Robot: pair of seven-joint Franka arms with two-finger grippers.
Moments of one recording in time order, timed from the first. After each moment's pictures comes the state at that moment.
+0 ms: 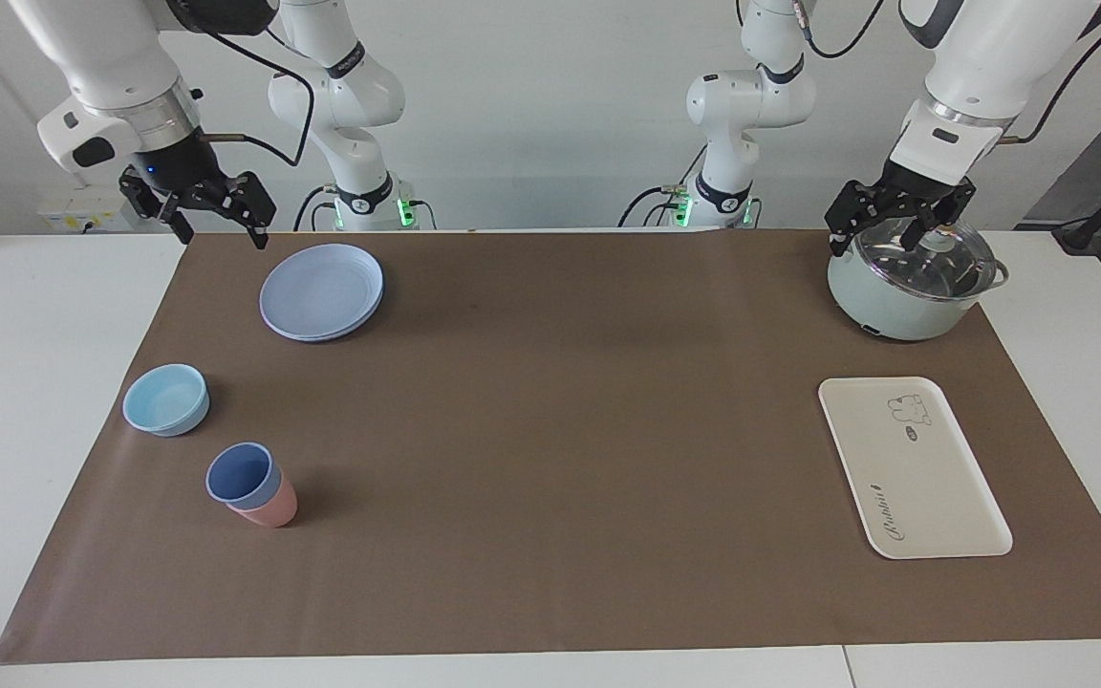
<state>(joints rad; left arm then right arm) -0.04 0.00 -0.08 -1.51 0.00 1.51 -0.13 0.00 -0.05 -0.02 -1.59 -0.02 1.50 0.10</state>
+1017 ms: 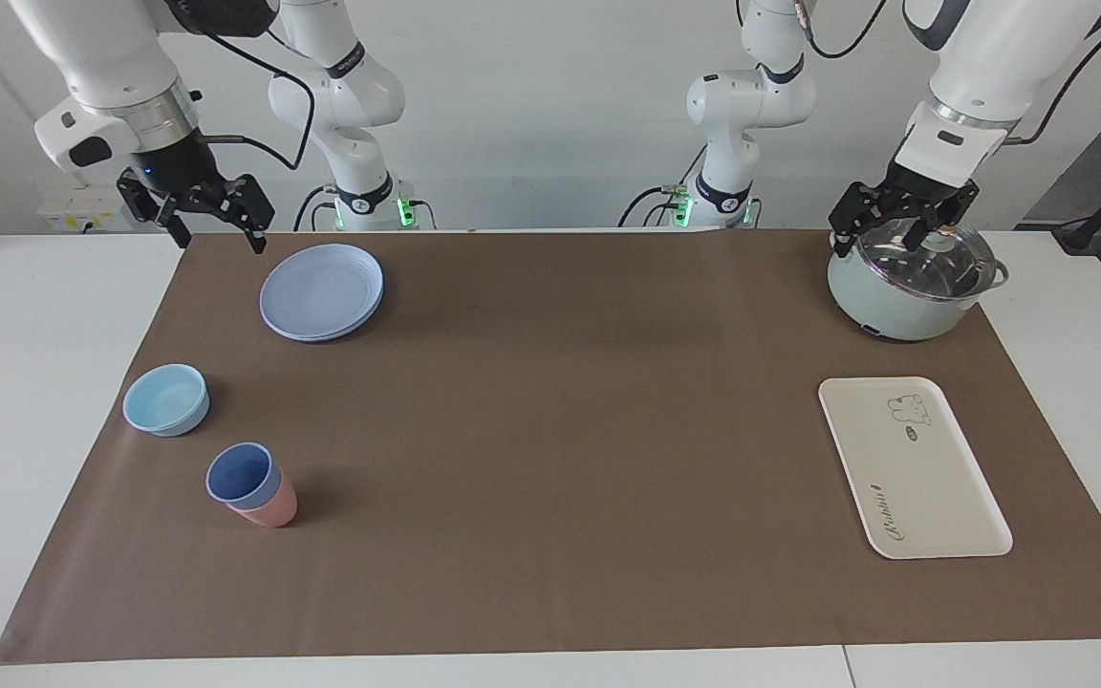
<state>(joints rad) -0.03 0.00 -0.08 -1.51 0.00 1.51 -0.13 0.00 -0.05 -0.02 -1.59 -0.02 1.54 0.10</state>
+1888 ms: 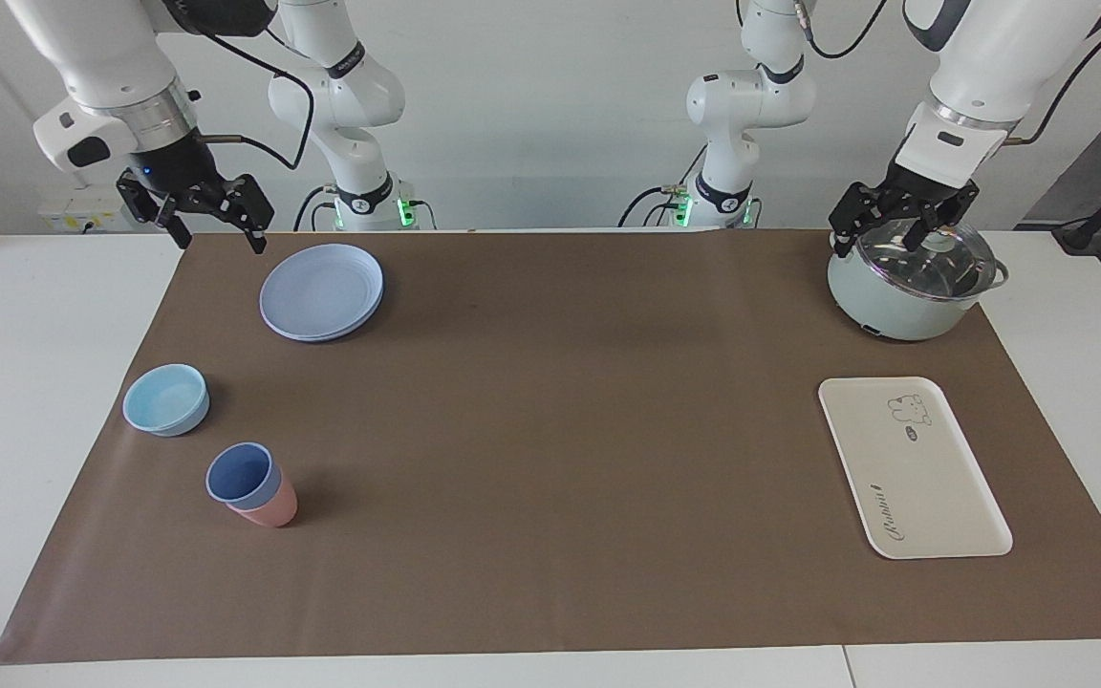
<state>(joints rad) -0.03 0.00 -0.08 -1.51 0.00 1.51 -0.13 0.00 -0.05 -0.02 -1.59 -0.01 1.54 0.05</state>
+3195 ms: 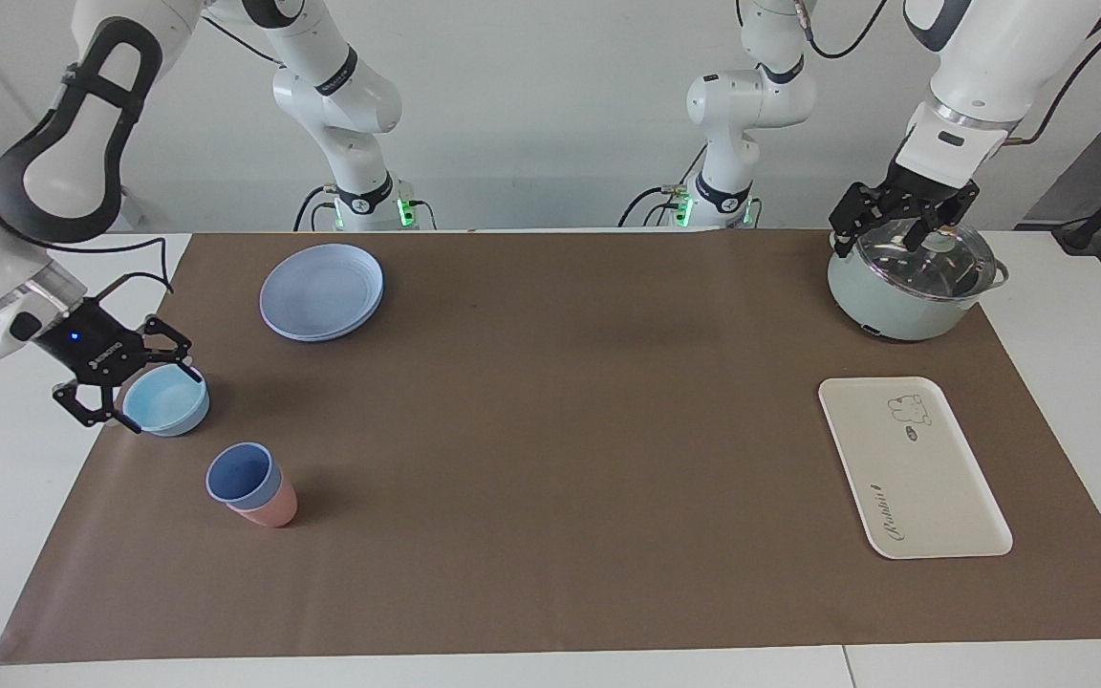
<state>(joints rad) -0.03 0.00 -0.08 -1.52 0.00 1.51 -0.13 -0.34 0.30 -0.03 -1.73 0.69 2.01 -1.49</state>
